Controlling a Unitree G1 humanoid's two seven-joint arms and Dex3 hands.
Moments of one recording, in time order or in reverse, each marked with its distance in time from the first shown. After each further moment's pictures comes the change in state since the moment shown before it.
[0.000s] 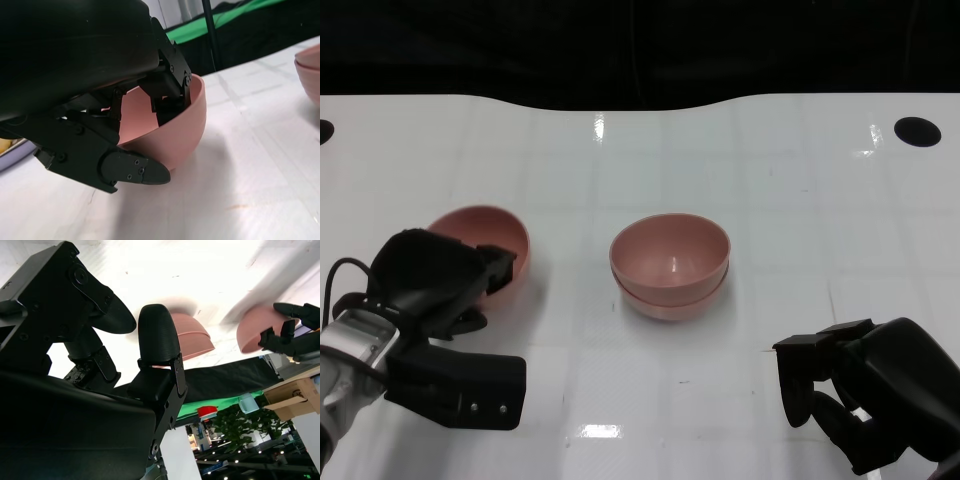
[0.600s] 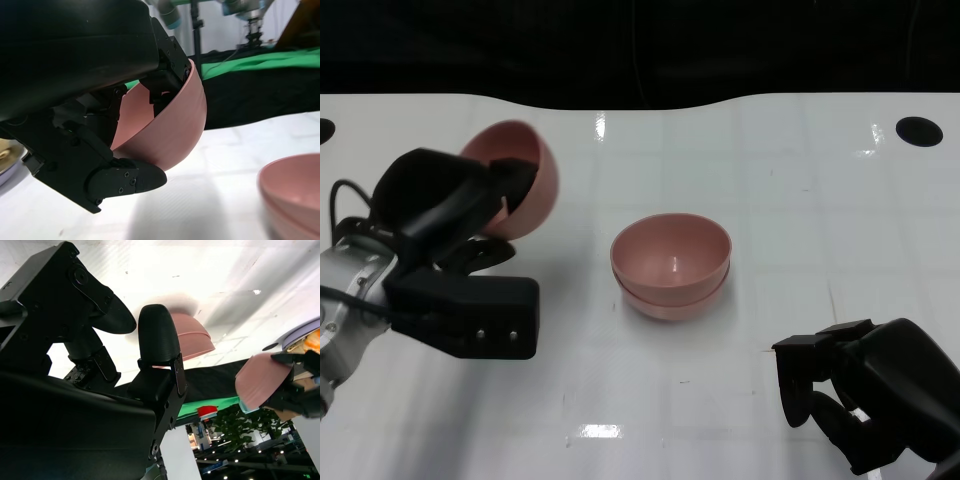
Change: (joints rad) left arm -0.012 0.048 0.104 -0.376 -0.228 0.023 -0.285; right arm 0.002 0.005 0.001 0.002 -0.014 0.001 -0.011
